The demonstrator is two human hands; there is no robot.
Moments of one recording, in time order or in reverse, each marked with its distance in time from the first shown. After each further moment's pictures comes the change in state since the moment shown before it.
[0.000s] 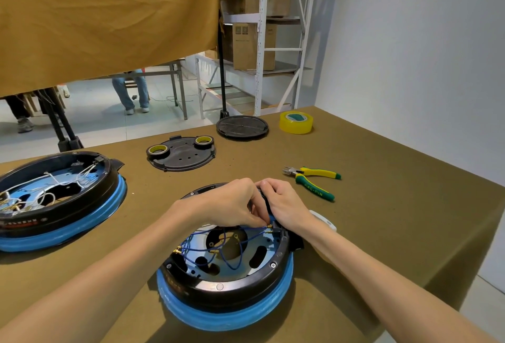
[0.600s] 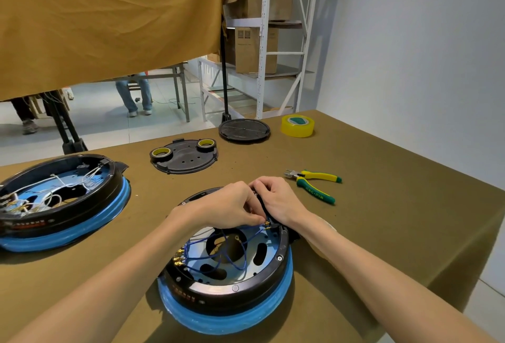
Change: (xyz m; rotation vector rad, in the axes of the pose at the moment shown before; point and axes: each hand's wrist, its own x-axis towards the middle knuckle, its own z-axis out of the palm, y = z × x) left_hand -0.005 -0.001 -0.001 0.017 0.062 -0.069; right_hand 0.018 -0.001 0.004 -0.101 -0.011 -0.063
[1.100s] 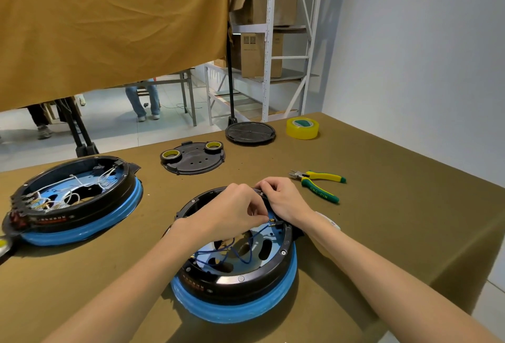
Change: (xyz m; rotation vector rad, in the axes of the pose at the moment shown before) left_hand -0.029 0.009 0.013 0.144 0.238 0.027; right_hand -0.002 0.000 0.003 -0.004 0.028 0.030
